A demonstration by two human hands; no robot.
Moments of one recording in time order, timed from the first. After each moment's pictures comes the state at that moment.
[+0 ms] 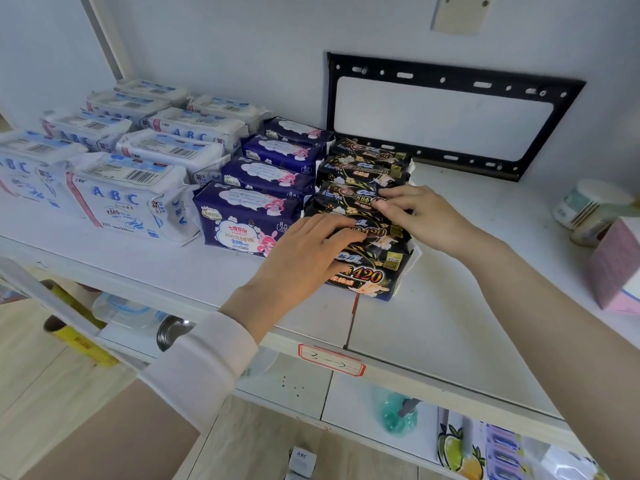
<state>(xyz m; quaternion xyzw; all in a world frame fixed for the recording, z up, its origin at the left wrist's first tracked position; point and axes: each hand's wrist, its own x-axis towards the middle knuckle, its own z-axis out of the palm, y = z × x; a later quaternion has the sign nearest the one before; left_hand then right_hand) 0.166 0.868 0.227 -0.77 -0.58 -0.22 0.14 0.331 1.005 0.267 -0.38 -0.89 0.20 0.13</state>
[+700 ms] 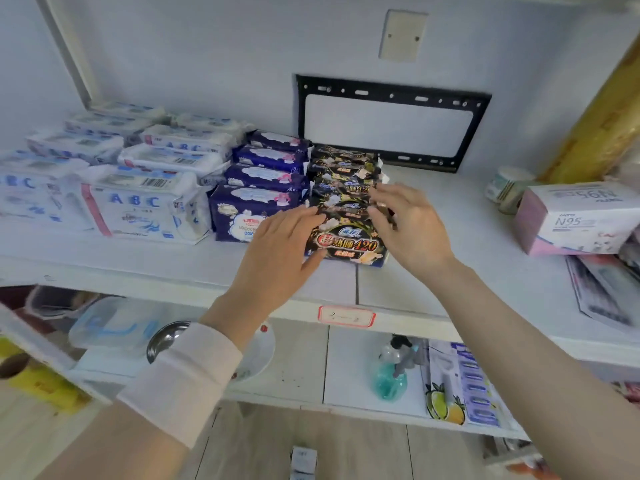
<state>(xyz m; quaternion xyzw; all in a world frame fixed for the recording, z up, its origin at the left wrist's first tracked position) 0.143 0.779 0.252 -0.73 -0.63 -0.26 0.08 0.325 0.866 0.275 -0.44 -0.82 0.03 0.35</state>
